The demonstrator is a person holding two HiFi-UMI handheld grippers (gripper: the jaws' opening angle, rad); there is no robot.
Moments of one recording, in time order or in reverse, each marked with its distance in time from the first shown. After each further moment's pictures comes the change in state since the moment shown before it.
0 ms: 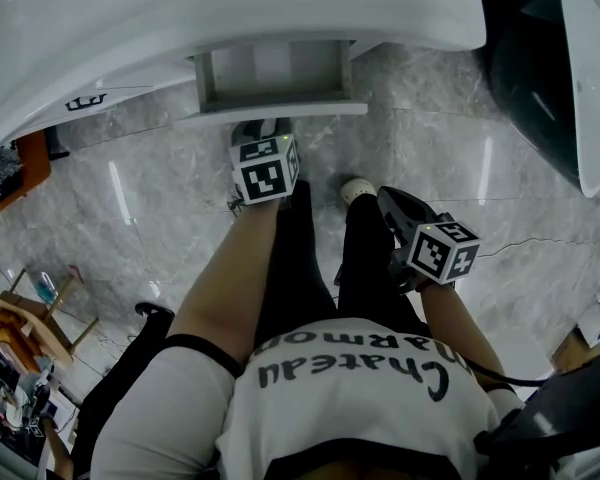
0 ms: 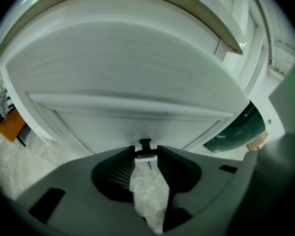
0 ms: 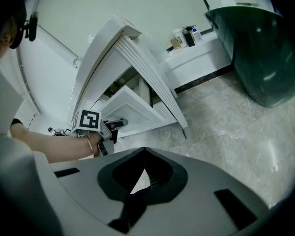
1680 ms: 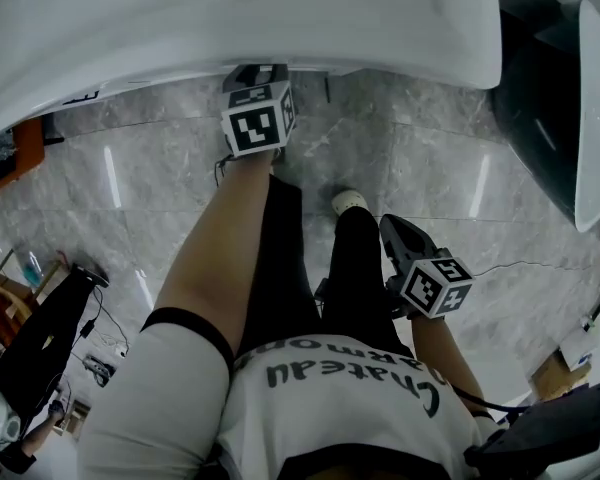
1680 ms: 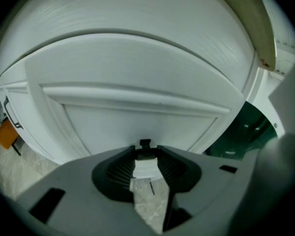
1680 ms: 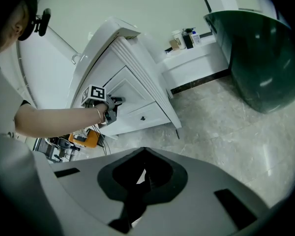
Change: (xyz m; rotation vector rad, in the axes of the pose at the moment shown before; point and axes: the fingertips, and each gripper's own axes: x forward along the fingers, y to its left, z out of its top) left arm 0.052 0.011 0.105 -0.014 -0.141 0.033; right arm -0.014 -0.029 -0.004 -0.037 0.012 -0.052
